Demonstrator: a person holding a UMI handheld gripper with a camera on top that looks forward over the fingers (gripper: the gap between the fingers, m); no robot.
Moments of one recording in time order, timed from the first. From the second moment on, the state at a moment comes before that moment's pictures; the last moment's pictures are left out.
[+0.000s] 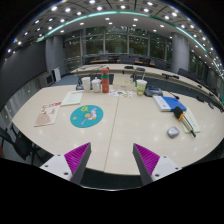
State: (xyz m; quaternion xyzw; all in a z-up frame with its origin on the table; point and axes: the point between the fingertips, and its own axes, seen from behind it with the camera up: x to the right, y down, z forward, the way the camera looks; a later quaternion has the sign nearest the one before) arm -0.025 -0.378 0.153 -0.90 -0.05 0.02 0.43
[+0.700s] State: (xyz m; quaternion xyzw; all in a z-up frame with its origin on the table) arm 0.295 -0.206 -0.011 -0.91 0.04 -0.03 0.41
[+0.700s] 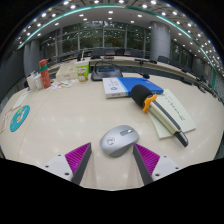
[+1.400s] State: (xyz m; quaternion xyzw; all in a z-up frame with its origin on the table) arm 0.310 -0.142 -0.010 -0.90 0.04 -0.05 0.43
